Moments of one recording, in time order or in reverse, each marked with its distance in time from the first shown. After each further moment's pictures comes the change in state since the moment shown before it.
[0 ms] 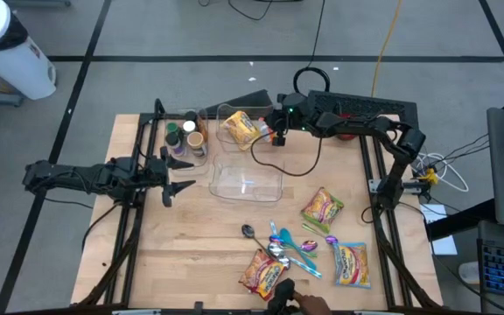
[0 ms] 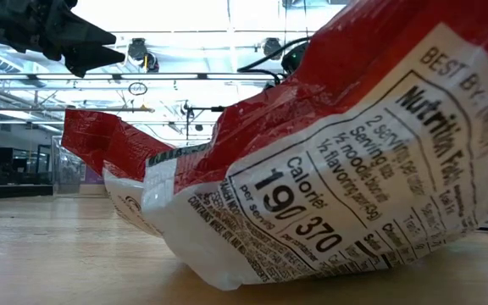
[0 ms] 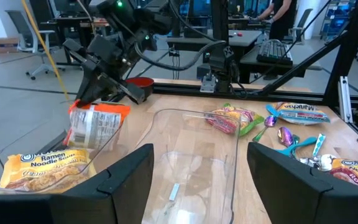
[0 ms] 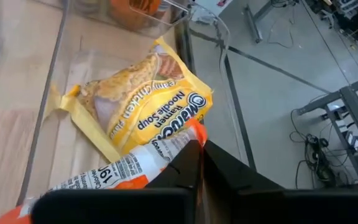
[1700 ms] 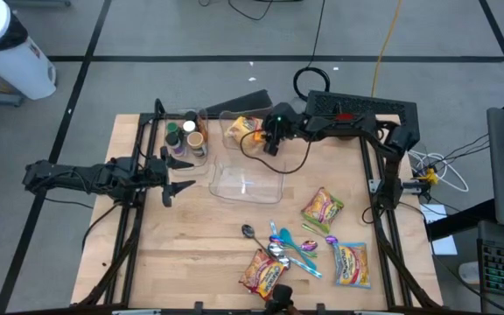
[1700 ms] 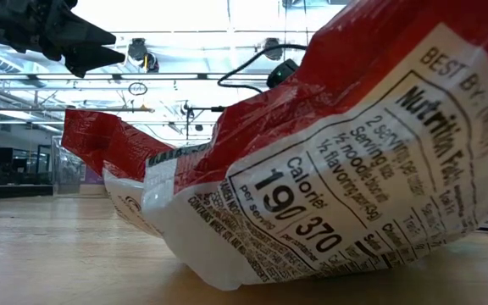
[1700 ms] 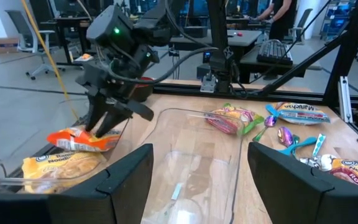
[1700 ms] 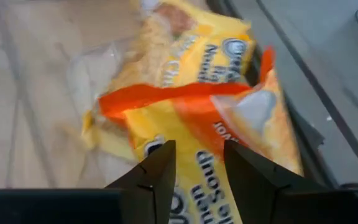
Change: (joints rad) left arm 0.000 0.000 0.000 0.000 0.000 0.000; right arm 0.050 0.113 0.057 -0.149 0.039 0.422
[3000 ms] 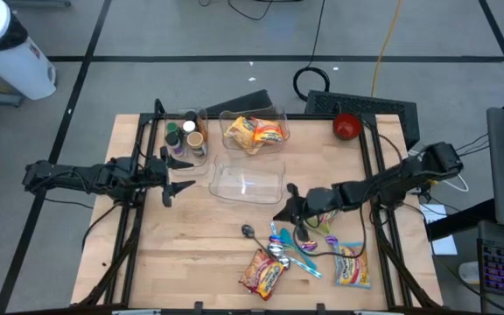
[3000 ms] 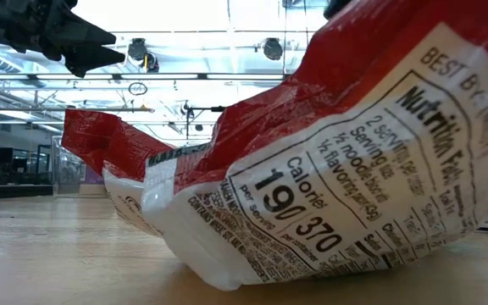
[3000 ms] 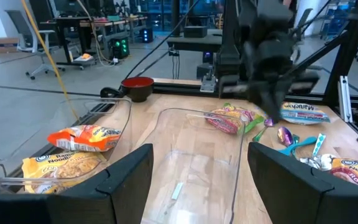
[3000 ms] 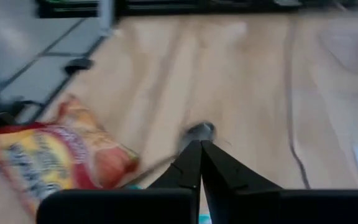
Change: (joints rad) left arm 0.000 0.000 0.000 0.000 0.000 0.000; right arm 0.760 -0.455 -0.583 0.419 0.044 0.388
